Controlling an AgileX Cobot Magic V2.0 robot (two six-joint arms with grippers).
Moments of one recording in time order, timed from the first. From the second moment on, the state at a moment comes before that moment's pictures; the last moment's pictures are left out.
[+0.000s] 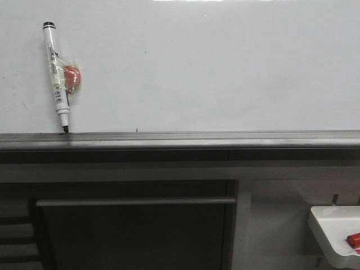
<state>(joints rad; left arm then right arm) -0.05 0.00 0.00 -0.12 0.32 0.19 0.15 -0.01 0.01 -0.02 0.33 0.11</state>
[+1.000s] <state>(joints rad) -0.05 0.00 0.00 -0.12 0.09 0.19 0.15 -0.01 0.01 -0.02 0.17 0.11</state>
